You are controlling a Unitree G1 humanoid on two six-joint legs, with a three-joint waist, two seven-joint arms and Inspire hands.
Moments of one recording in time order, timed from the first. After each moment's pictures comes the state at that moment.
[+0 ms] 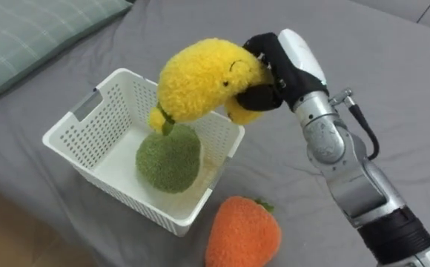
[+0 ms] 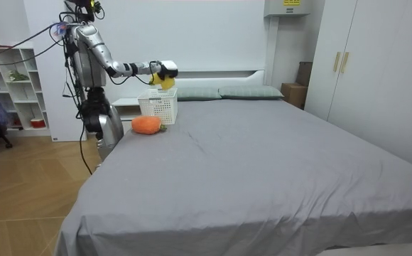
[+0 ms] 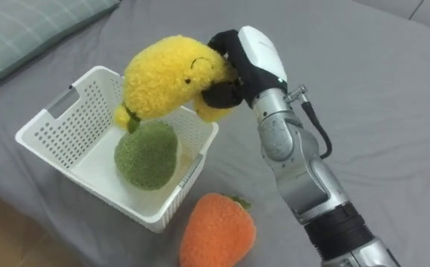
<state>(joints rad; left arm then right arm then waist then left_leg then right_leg) 0.08 0.25 -0.07 1.05 0.15 0.16 0.27 -0.43 -0.33 0.43 0.11 -0.50 0.19 -0.05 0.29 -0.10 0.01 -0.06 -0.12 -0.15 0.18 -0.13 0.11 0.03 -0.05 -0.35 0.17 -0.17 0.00</state>
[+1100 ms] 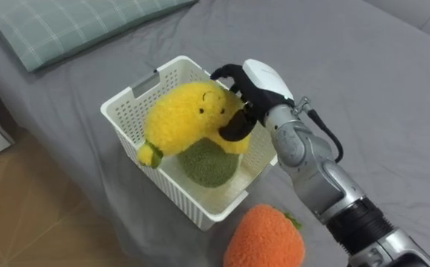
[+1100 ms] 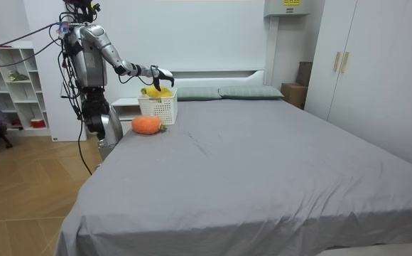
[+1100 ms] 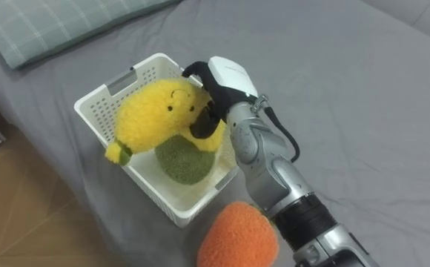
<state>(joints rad) 0.11 0.22 0.00 1.03 0.30 0.22 0.23 -0.51 -0.25 0.48 0.32 -0.55 0.25 -0.02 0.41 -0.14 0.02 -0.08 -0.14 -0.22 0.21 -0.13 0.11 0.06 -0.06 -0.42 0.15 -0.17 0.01</state>
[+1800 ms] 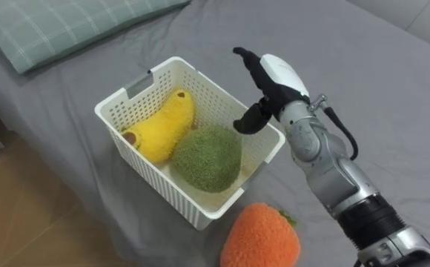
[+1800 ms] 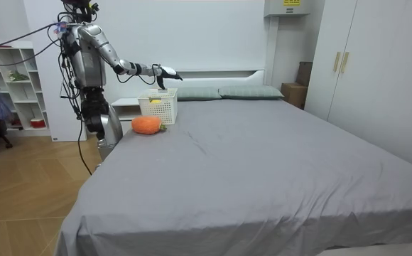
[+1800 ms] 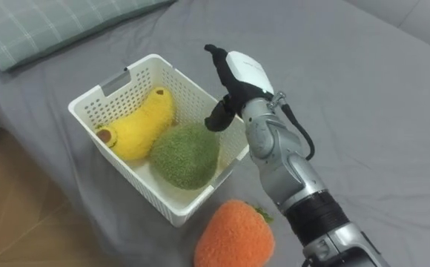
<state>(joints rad) 0.13 0.22 0.02 0.99 0.30 0.19 0.24 -0.51 -0.27 0.37 0.35 -0.51 0.20 -0.04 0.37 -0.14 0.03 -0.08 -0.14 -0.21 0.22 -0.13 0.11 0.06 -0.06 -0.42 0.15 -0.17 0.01</state>
